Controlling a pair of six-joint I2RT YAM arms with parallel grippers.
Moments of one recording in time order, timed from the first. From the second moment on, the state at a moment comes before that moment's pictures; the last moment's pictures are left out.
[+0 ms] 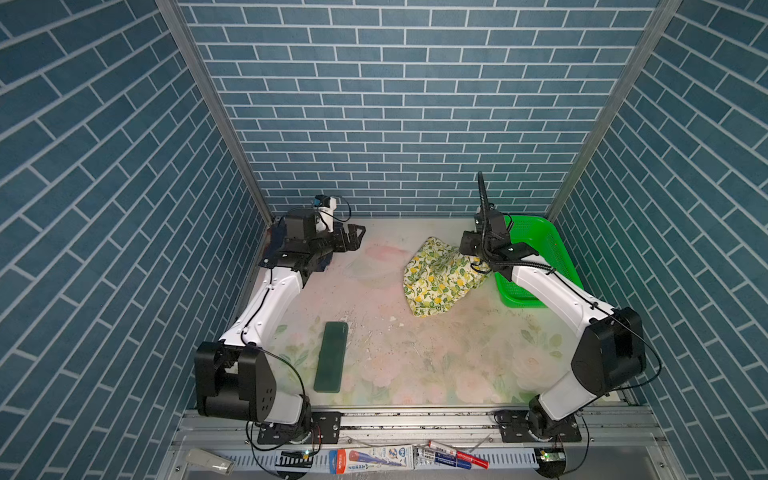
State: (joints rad) left arm -0.16 1.44 1.22 -0.21 0.40 -0.23; right arm 0.47 1.61 1.34 -0.39 0.23 0.43
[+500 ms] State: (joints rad) left arm -0.38 1.45 1.22 -0.37 0.20 -0.02; right arm 0.40 1.48 1.23 -0.34 0.10 0.49
